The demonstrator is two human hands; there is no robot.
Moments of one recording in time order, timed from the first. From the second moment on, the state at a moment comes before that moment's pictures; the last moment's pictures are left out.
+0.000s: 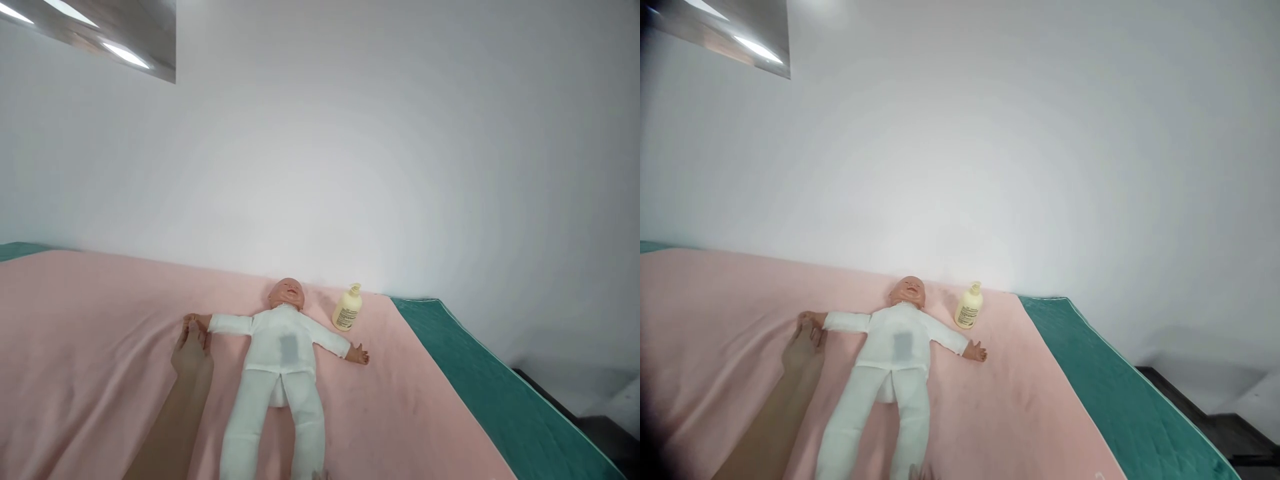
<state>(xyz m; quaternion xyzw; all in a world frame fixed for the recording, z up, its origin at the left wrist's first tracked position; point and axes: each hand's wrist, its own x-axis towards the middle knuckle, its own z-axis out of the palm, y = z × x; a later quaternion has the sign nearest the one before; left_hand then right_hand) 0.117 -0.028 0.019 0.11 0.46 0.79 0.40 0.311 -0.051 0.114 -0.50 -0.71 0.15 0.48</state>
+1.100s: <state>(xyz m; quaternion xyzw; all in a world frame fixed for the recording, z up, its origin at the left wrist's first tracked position) 0.171 -0.055 0.042 0.79 0.30 0.51 0.18 0.359 -0.177 0.051 -0.53 -0.62 0.20 0.53</state>
